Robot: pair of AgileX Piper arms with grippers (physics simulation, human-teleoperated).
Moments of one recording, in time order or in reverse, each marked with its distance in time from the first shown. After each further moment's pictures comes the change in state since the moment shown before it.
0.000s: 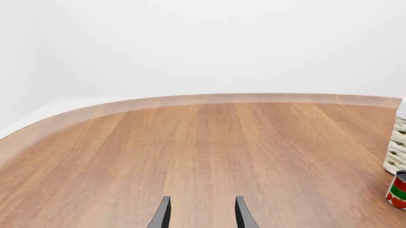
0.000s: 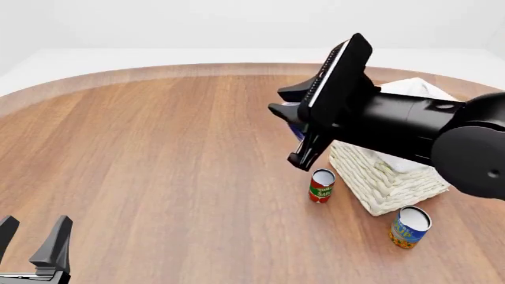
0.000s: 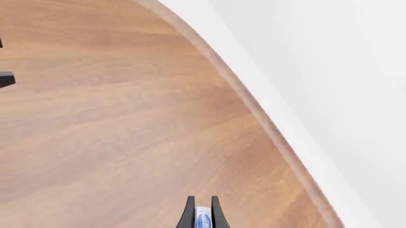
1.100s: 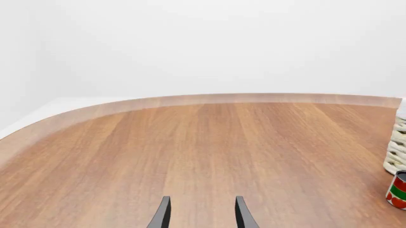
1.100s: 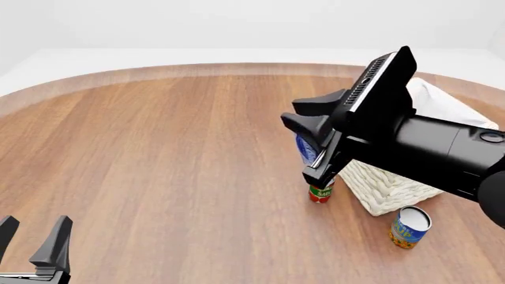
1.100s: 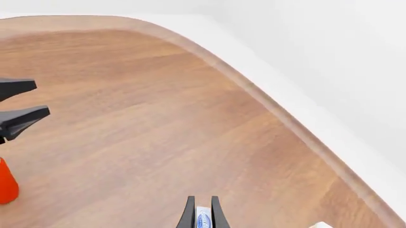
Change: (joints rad) left arm 0.000 0.000 0.000 0.000 0.000; right arm 0.032 -0.135 0.120 -0.045 0.229
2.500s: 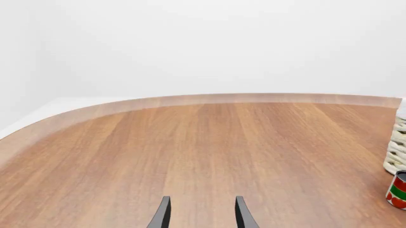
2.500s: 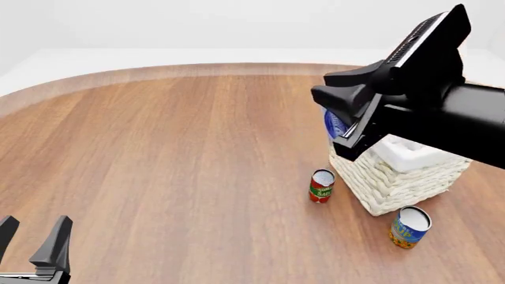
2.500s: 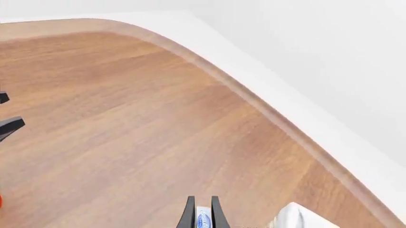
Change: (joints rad) left arm 0.000 0.000 0.000 0.000 0.000; right arm -0.090 -0.039 -0.105 0.142 0.021
